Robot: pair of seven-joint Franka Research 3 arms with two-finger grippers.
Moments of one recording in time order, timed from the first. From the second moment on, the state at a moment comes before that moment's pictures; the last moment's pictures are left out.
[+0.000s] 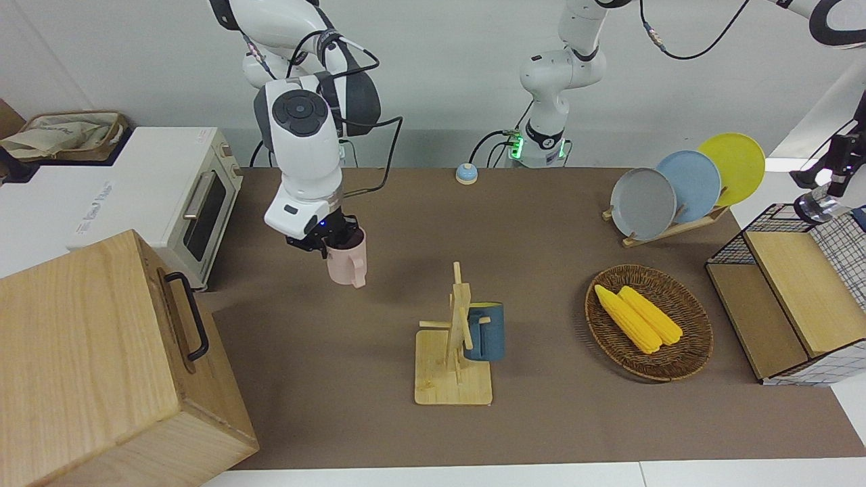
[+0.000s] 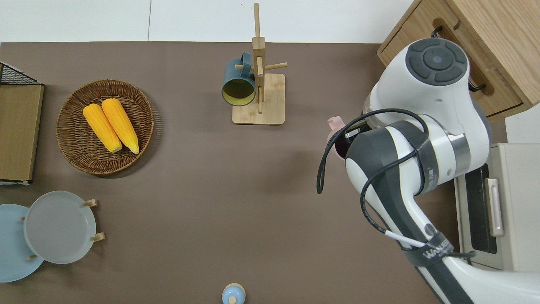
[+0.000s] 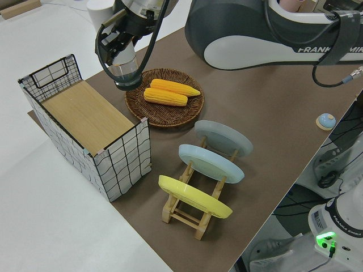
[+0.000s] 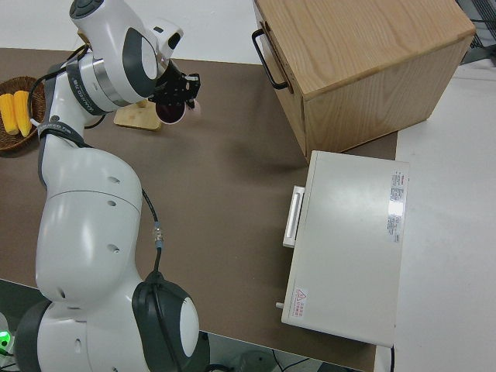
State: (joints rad) left arm 0.16 0.12 0.36 -1.50 -0.32 2.02 0.50; right arm 0.15 0.32 0.16 -1.48 -0.11 1.71 0.05
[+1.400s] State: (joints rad) left arm 0.04 -0.27 0.07 -2.08 -0.05 2.25 -0.04; right arm 0.47 0.49 0.17 -1.48 0.09 1.93 0.70
